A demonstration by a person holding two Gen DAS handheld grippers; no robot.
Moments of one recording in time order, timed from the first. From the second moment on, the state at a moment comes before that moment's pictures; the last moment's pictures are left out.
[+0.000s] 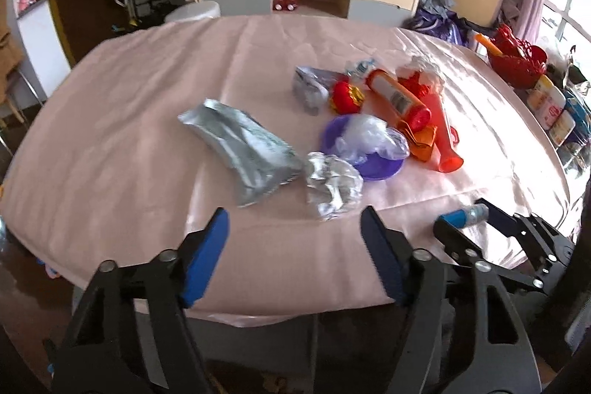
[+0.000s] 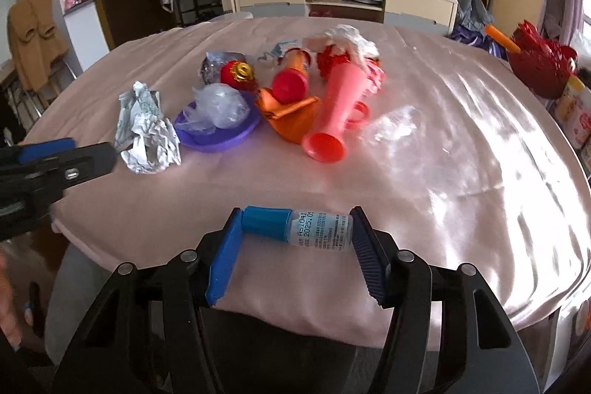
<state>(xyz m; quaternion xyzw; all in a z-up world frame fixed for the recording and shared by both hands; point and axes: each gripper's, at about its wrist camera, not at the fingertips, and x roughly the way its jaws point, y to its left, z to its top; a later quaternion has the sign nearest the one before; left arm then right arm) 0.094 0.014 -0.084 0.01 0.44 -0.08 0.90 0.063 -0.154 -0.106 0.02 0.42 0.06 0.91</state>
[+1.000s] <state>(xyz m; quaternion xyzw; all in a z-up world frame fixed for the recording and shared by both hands) 0.063 -0.020 -0.077 0.01 0.45 -0.14 0.88 0.013 -0.196 -0.078 0.11 0.43 0.12 0.89</state>
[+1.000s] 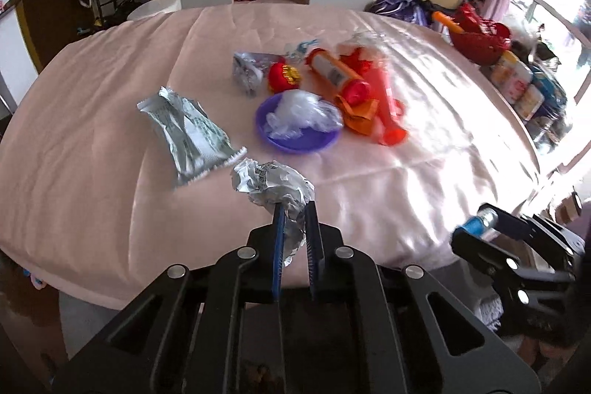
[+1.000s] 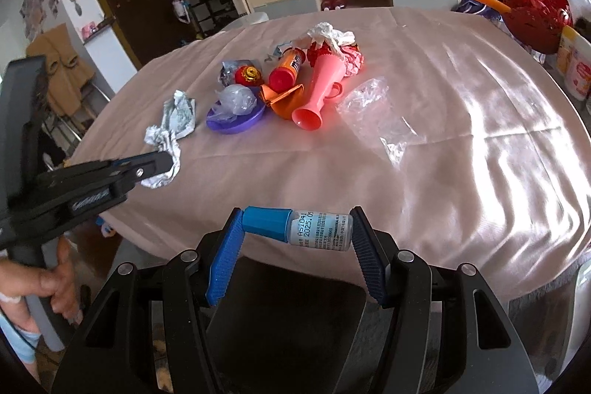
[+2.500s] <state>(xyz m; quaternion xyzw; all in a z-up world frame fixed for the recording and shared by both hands) -0.051 -0.019 -0.163 0.00 0.55 -0.16 0.82 -0.023 -0.180 -0.127 0.11 0.52 0.09 0.85</state>
